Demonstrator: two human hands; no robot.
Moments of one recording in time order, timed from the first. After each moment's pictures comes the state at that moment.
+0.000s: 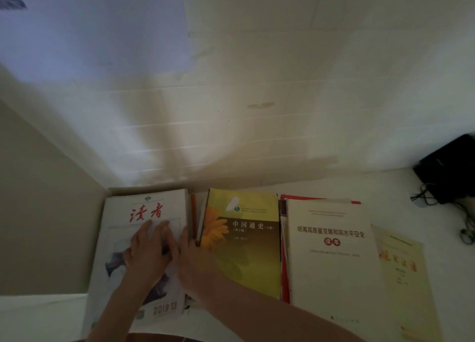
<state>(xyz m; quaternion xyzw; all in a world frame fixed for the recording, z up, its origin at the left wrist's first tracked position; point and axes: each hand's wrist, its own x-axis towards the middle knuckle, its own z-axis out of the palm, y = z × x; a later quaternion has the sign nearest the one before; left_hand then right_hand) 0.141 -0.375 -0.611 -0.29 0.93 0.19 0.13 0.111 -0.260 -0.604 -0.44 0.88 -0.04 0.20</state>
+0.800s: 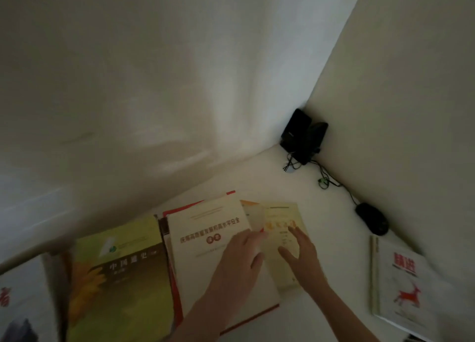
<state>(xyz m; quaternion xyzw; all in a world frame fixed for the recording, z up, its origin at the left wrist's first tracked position) 0.090 -0.056 -0.532 0.20 0.88 0.42 0.11 0.109 0.129 -0.608 0.23 0.89 -0.38 0.06</state>
